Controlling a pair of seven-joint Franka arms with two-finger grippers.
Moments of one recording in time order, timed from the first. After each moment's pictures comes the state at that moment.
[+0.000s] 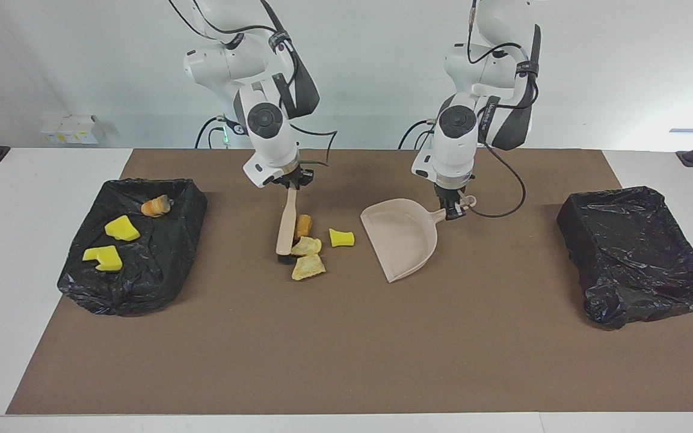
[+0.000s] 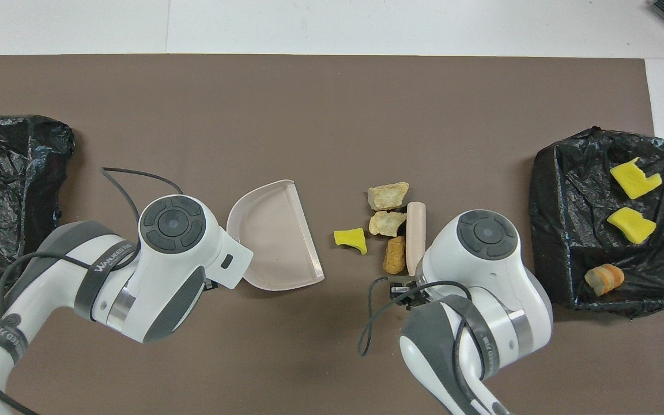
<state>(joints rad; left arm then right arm) -0.44 0.04 -0.04 -2.17 0.15 2.08 0.79 0.35 0.01 0.11 -2.22 0.18 1.95 0.47</state>
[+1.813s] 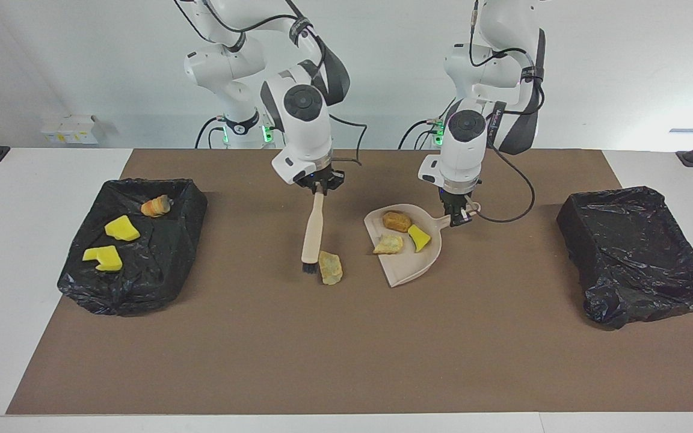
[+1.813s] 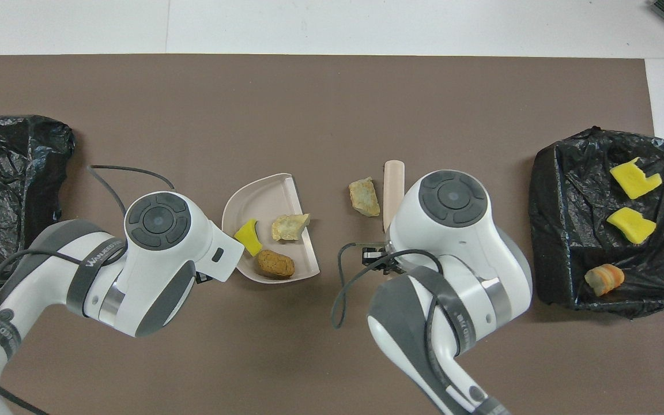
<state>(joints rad) -0.41 0.05 -0.03 -2.18 0.15 2.14 0.81 0.37 0.12 0.08 -1.95 0.07 1.88 0.47</state>
